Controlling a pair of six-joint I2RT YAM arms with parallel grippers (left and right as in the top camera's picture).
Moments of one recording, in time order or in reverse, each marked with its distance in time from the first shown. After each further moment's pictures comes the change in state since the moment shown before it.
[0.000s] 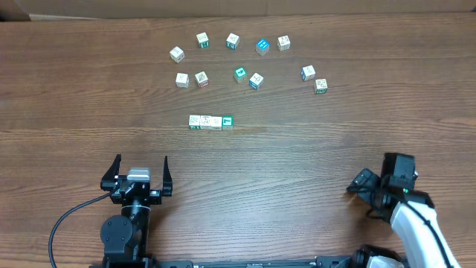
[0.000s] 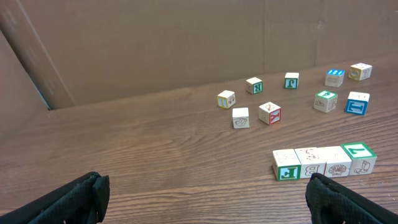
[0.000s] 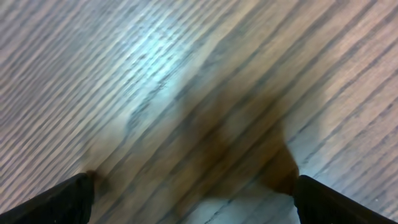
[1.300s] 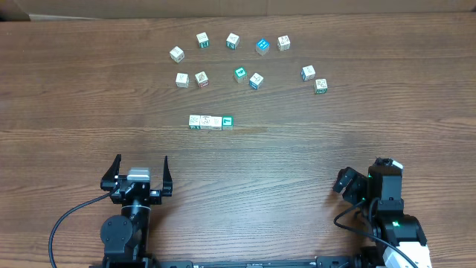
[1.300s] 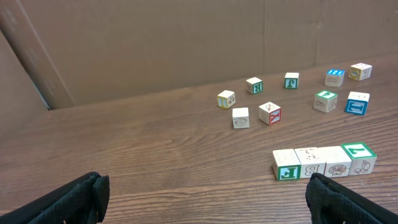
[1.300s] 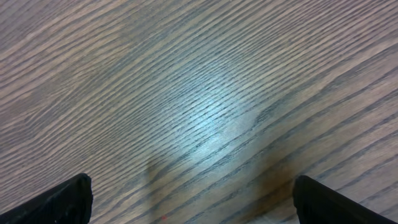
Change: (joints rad) left arm 0.000 0.000 0.000 0.000 0.000 0.000; right arm 0.205 -0.373 -0.081 0.001 -0.037 0.004
